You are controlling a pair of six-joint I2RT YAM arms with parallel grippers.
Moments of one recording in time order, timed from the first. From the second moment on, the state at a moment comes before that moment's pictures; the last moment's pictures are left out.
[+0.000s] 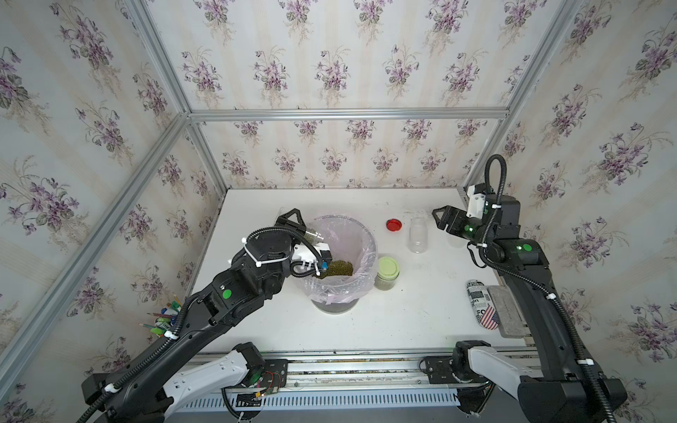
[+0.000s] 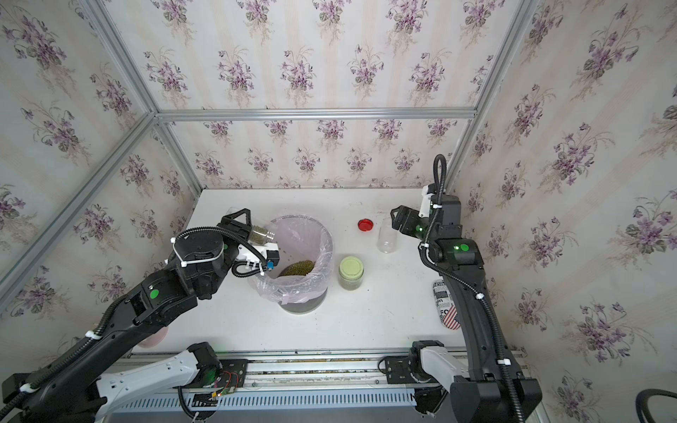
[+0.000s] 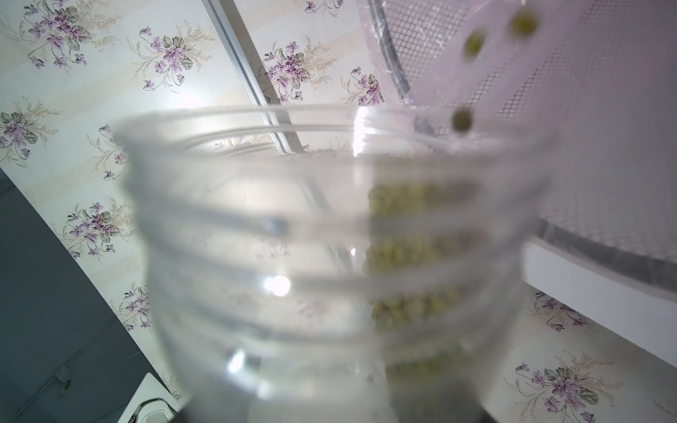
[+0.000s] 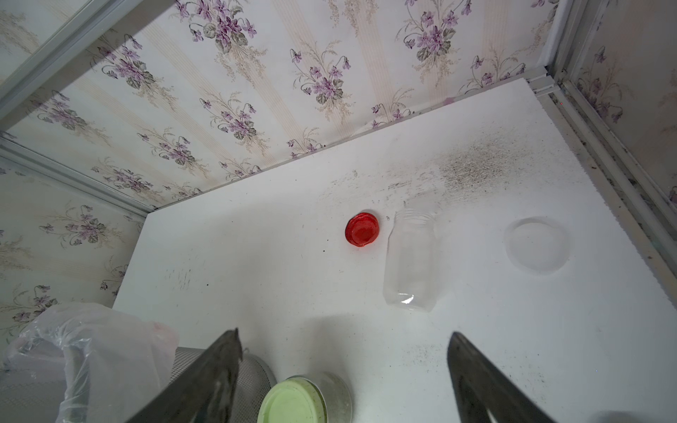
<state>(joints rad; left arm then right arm) -0.81 0.93 1.17 -0.53 -0.70 1.79 0.06 1.09 1.20 -0.66 -0.17 0.38</state>
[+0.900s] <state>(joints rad) -0.81 0.96 1.16 -0.53 -0.71 1.86 0.06 1.09 1.19 -0.66 -0.17 0.38</state>
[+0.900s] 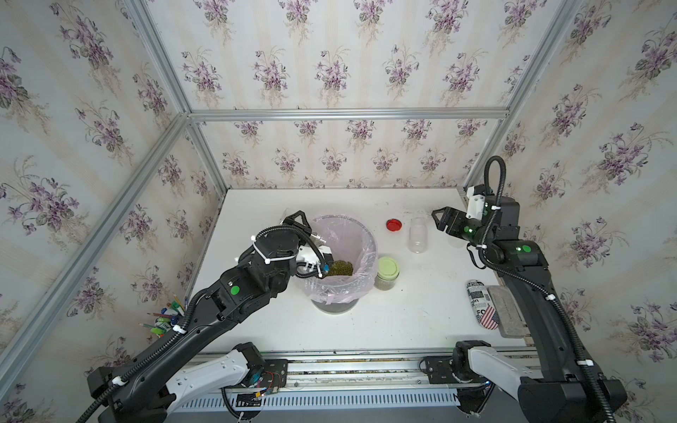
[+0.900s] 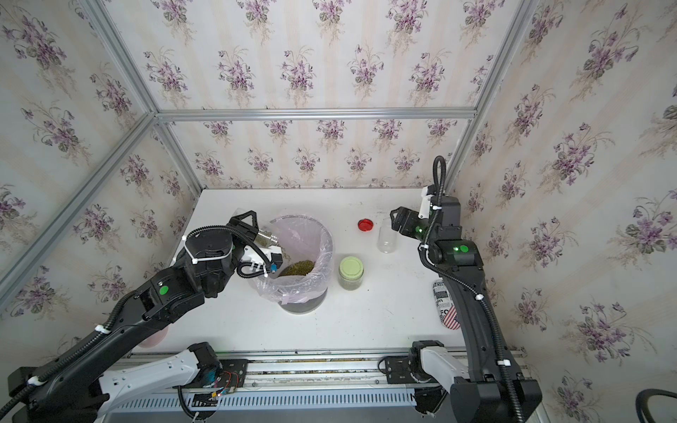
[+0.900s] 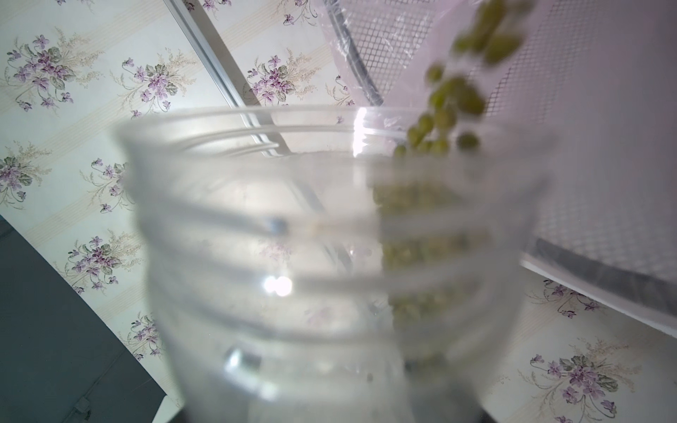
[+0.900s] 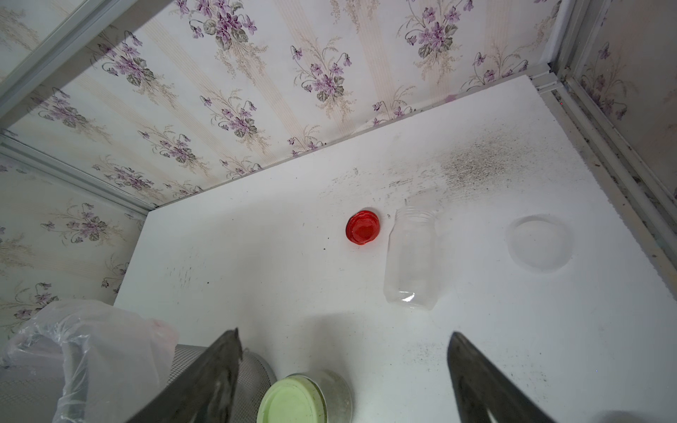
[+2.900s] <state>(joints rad) -0.82 1.04 1.15 -0.44 -0.70 2.02 0.06 1.06 1.19 -0.66 -0.17 0.38</state>
